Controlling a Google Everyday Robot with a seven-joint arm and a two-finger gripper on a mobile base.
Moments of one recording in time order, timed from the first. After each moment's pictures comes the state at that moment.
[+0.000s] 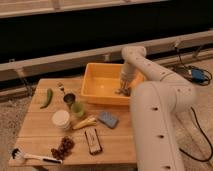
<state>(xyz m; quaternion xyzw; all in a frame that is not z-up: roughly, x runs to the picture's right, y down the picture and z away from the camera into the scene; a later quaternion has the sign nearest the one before) 0.103 -0.018 0.944 -0.28 0.23 0.73 0.58</state>
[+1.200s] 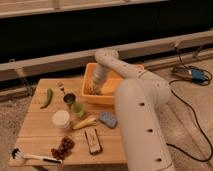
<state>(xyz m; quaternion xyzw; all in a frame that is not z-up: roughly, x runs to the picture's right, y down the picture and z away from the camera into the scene) -0.069 0.010 0.921 -0.40 0.14 0.62 0.66</state>
